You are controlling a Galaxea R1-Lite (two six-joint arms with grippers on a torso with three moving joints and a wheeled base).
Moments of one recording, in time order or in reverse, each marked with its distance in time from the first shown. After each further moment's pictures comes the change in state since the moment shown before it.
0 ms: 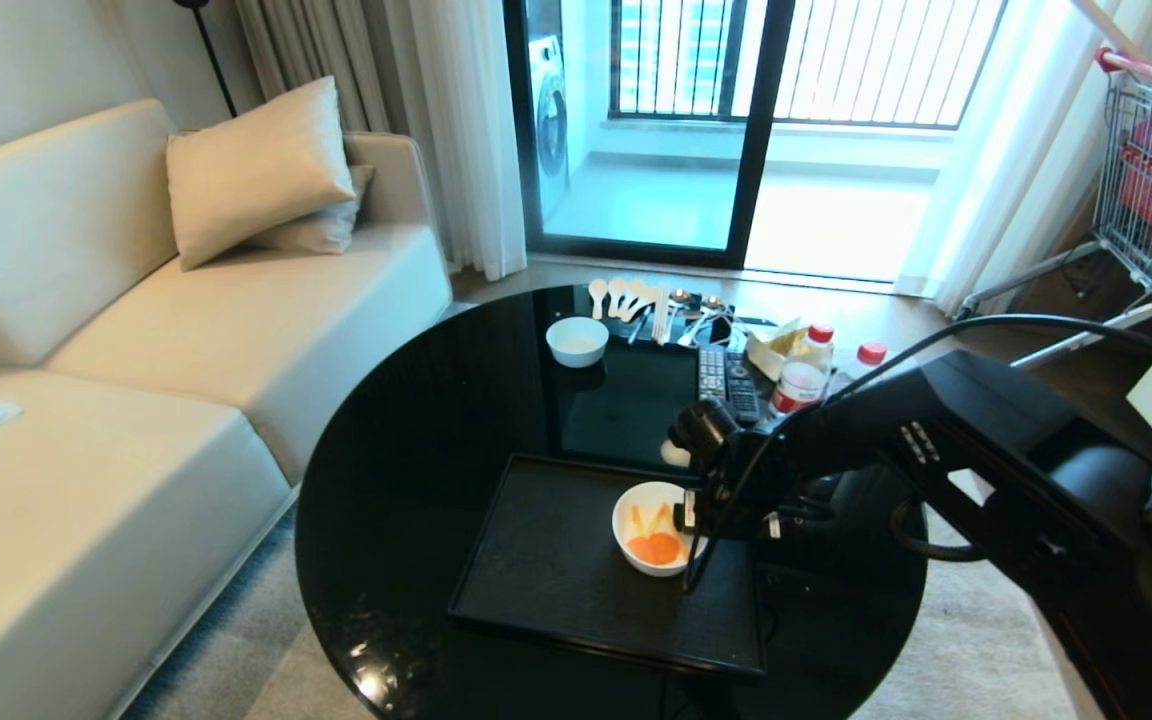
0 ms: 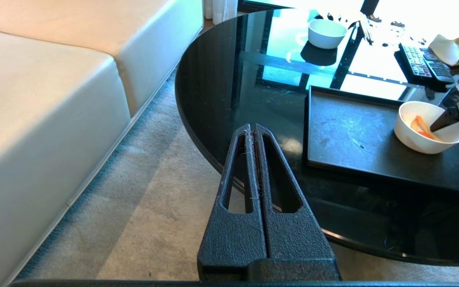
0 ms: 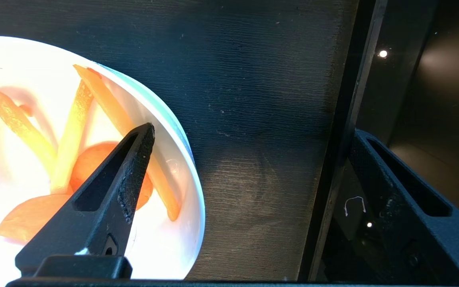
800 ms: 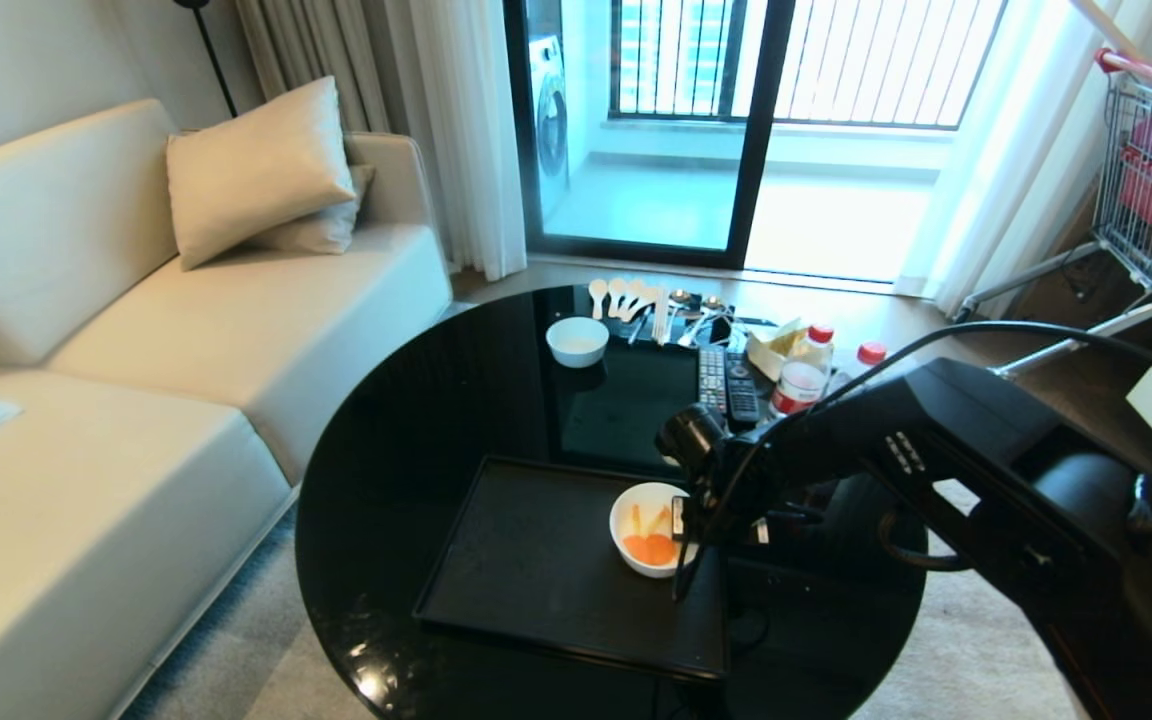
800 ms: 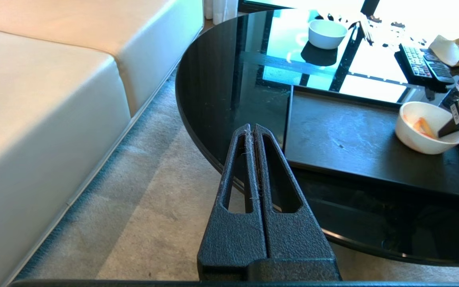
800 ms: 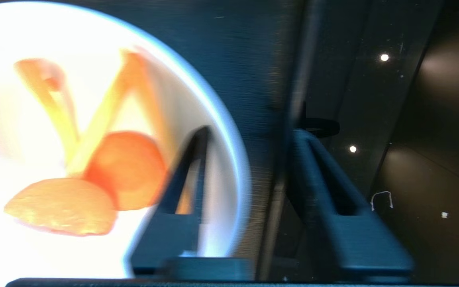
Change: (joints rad) left arm 0.000 0.000 0.000 0.000 0.000 0.000; right arm 0.032 0.016 -0.012 0.001 0.001 0.000
